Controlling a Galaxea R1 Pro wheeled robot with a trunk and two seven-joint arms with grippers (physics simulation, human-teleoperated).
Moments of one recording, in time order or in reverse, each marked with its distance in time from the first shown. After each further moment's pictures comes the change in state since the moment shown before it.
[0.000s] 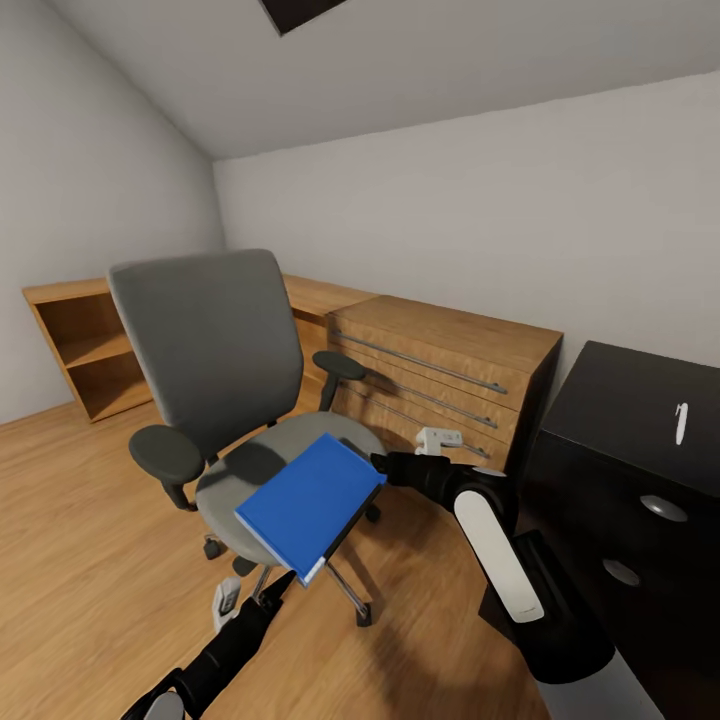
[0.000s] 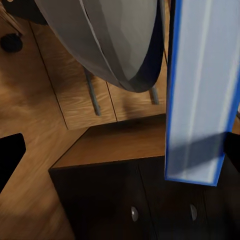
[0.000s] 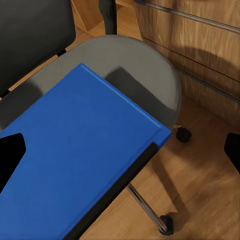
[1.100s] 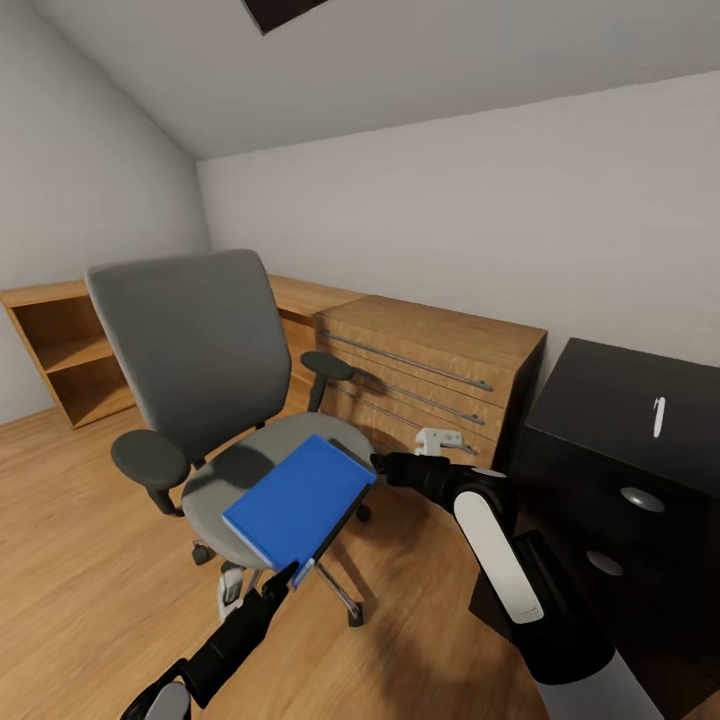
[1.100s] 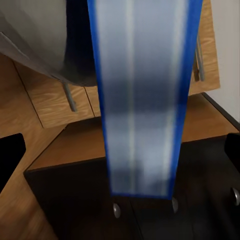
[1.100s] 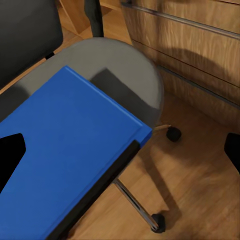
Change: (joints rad) left arm -0.020 -0.007 -0.005 0.001 -0.004 -0.002 -0.068; right arm 0.001 0.000 0.003 0.000 0.000 -0.001 -0.004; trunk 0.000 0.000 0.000
